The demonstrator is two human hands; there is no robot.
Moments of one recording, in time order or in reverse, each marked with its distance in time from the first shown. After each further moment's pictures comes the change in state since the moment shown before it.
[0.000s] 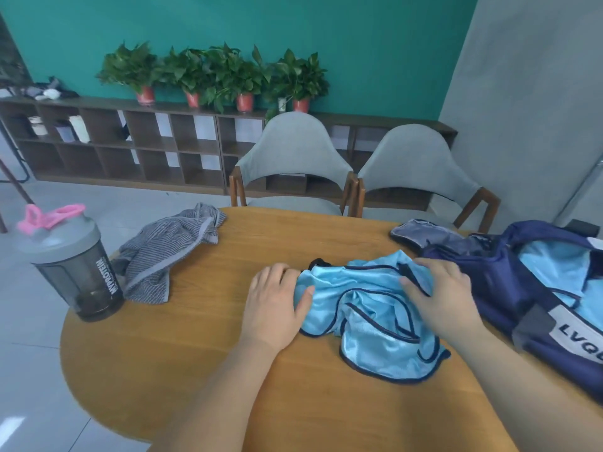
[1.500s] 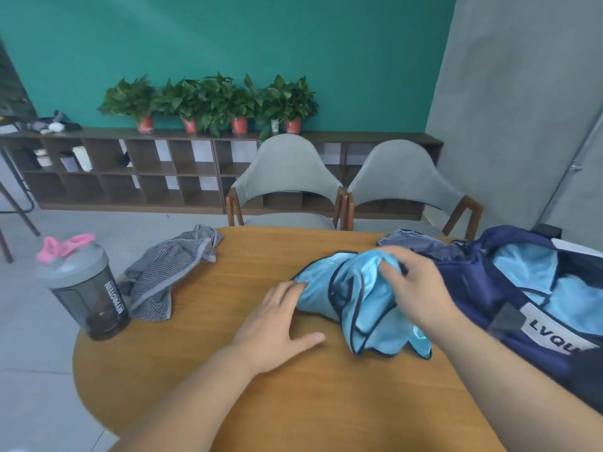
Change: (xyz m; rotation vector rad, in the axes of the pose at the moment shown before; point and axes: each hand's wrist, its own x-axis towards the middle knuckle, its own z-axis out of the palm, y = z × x) left_hand -0.005 0.019 -0.052 -0.106 -0.464 0.094; right_hand -0.035 -0.076 -0.065 0.591 0.015 -0.219
